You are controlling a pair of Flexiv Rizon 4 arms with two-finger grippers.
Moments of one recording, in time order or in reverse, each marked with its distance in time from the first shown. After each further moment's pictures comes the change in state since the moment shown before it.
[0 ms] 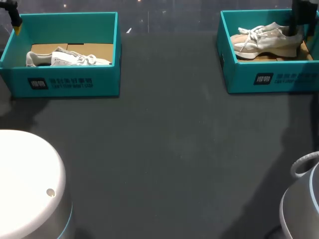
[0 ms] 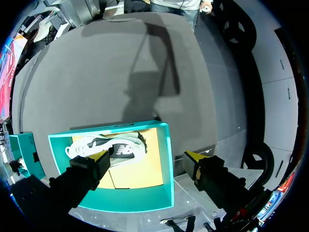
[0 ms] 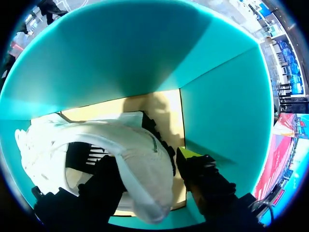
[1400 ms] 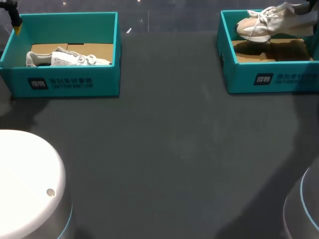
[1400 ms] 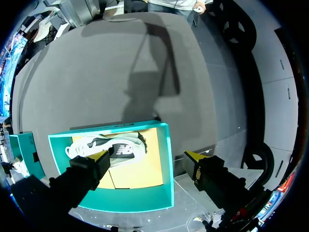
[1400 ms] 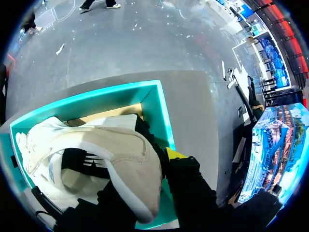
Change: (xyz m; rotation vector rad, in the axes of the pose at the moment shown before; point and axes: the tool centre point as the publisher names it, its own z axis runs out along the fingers) left arm 0.000 0.000 0.000 0.000 0.000 0.000; right arm -0.049 0.000 -0.108 -0.084 -0.139 0.075
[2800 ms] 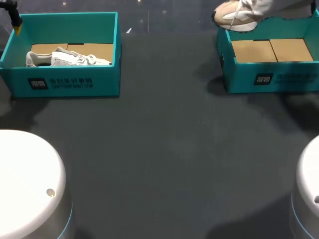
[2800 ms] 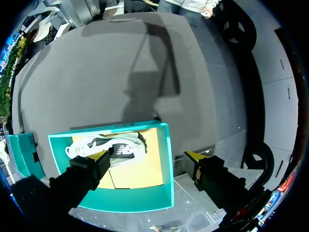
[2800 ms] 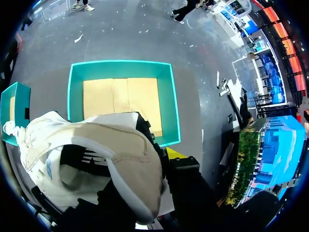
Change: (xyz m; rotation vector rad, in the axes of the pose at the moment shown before) left arm 0.000 0.000 0.000 0.000 0.000 0.000; right arm 0.049 -0.163 -0.215 -0.048 -0.052 -0.128
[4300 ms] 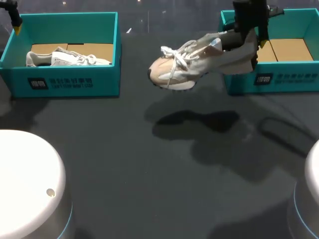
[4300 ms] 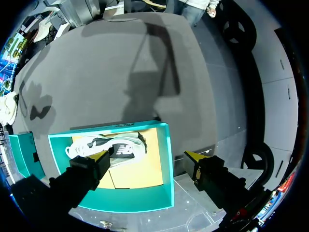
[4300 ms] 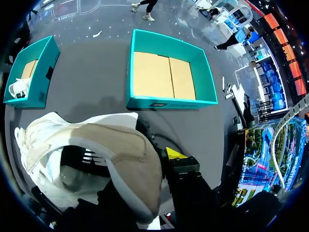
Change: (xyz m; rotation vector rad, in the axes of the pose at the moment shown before) left arm 0.000 0.000 0.000 0.000 0.000 0.000; right arm 0.178 -0.183 -0.029 -0.075 0.012 -0.030
